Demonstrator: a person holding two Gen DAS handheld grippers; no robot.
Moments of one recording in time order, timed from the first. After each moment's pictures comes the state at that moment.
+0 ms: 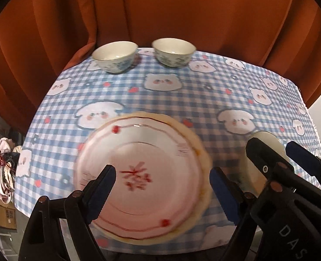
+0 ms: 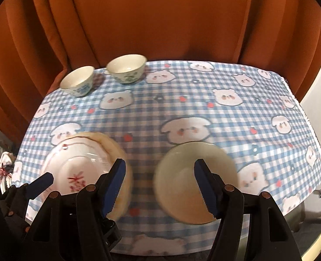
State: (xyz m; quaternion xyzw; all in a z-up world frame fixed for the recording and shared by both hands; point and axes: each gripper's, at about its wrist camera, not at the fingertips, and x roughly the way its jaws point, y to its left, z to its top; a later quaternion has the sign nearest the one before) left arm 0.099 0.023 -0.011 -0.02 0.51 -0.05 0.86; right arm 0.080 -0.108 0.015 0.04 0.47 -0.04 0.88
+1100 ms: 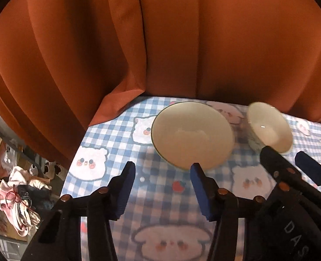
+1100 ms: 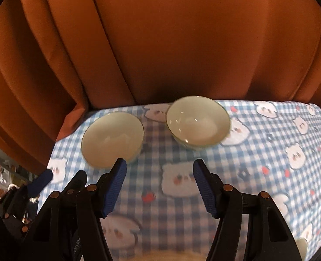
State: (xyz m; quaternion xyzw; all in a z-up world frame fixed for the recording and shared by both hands) left arm 0.330 0.139 -0.028 0.00 0.47 0.04 0.88; right arm 0.329 0.018 0.001 0.05 0.45 -0.02 0.89
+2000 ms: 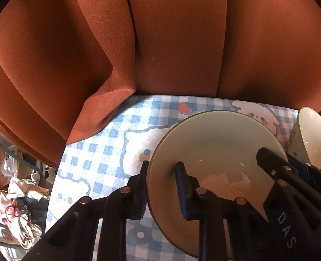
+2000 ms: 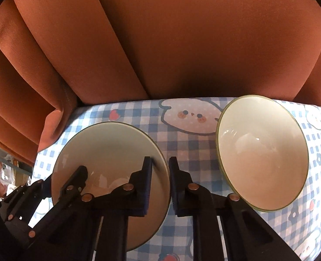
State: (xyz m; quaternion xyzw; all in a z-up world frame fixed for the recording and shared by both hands) left arm 0.413 0.143 -0.088 0.02 0.50 0.05 0.86; right arm 0.434 0.043 -0.076 0.06 0.50 0.03 0.86
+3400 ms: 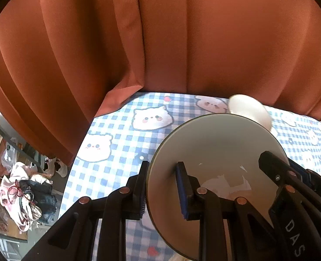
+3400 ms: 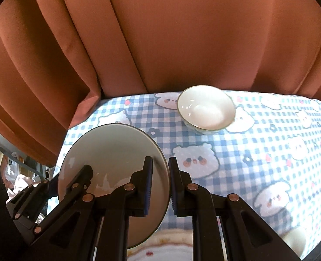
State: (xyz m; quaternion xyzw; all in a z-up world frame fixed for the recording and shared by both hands) left arm 0.257 0.131 0.011 -0.01 0.47 0.02 0.88; right arm 0.274 0.033 0.038 0.06 0.47 0.00 0.88
